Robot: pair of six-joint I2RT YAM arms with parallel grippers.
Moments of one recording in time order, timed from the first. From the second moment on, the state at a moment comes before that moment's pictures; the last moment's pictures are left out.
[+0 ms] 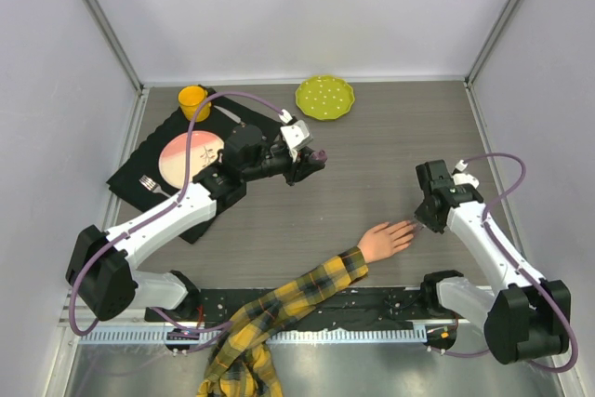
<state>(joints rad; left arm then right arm) -0.72 1.31 0.98 0.14 0.47 0.11 0.15 1.05 0.69 -0.90 0.40 0.87</state>
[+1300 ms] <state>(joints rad) -0.72 1.31 0.98 0.14 0.47 0.13 0.15 1.18 0.67 -0.80 0.38 0.84</state>
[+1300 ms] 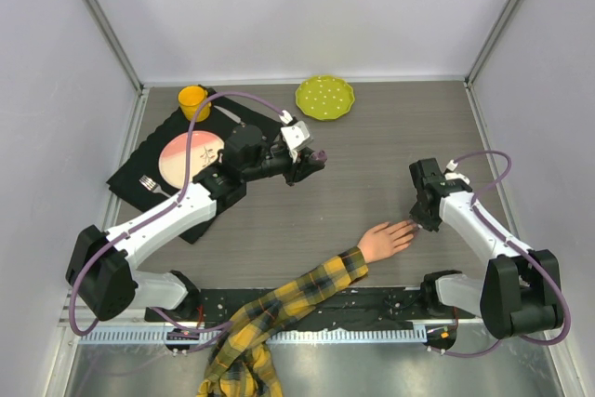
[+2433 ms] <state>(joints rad) -0.72 1.31 0.98 0.14 0.47 0.13 0.15 1.12 0.68 -0.89 0.40 0.84</state>
